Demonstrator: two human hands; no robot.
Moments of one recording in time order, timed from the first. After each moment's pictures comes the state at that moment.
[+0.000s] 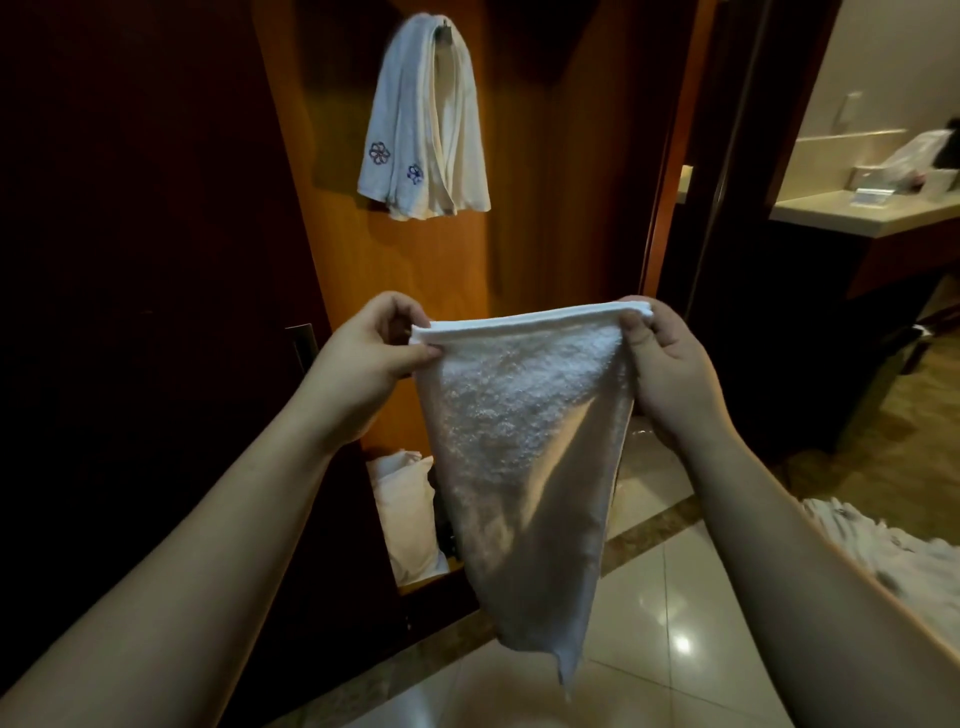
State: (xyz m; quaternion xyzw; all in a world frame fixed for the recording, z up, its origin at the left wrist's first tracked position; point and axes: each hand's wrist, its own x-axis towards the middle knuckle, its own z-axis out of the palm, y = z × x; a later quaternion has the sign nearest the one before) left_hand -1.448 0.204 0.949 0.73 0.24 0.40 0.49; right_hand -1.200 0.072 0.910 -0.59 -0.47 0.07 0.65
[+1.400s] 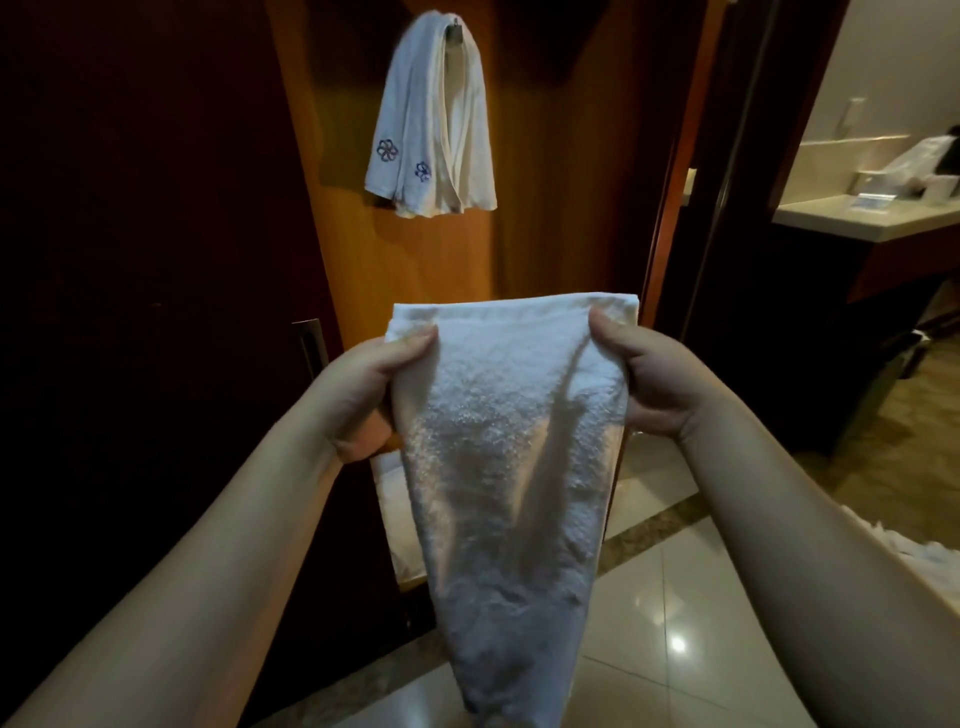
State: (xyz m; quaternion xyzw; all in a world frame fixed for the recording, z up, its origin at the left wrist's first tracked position) left_hand -1.465 0.193 0.942 0.57 0.22 0.33 0.72; right_hand -1.206 0.087 0.927 -0.41 -0.36 0.55 0.63
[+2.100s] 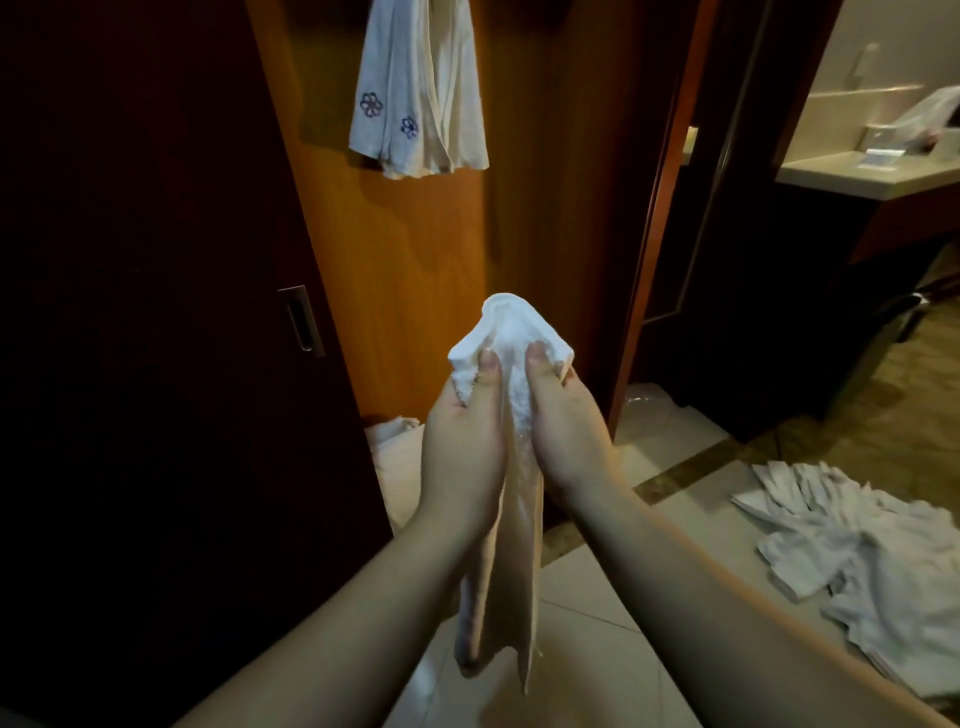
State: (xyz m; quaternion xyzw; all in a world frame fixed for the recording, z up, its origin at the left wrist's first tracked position) left_hand -1.402 0.095 0.876 0.60 0.32 0.49 0.54; right_hand -1.315 0.064 0.876 -0.59 -0.42 0.27 0.63
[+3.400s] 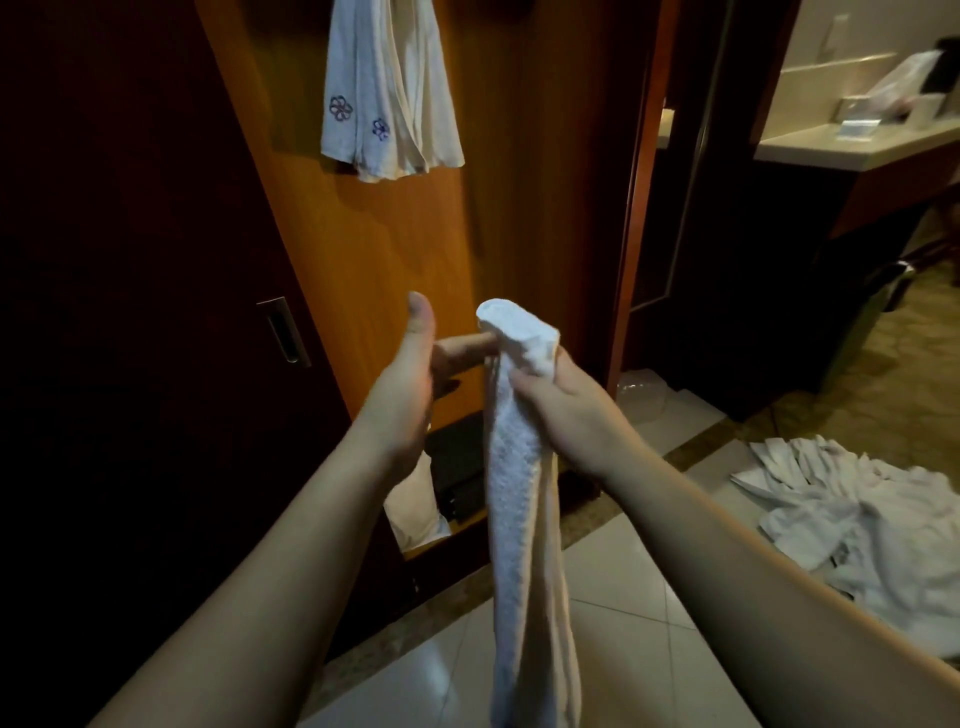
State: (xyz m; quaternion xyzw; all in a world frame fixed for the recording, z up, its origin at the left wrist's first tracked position) left_hand -1.422 0.146 0.911 0.71 0.27 0.28 0.59; right_hand -1.278 0.057 0.881 -0.62 -0.50 0.27 0.54
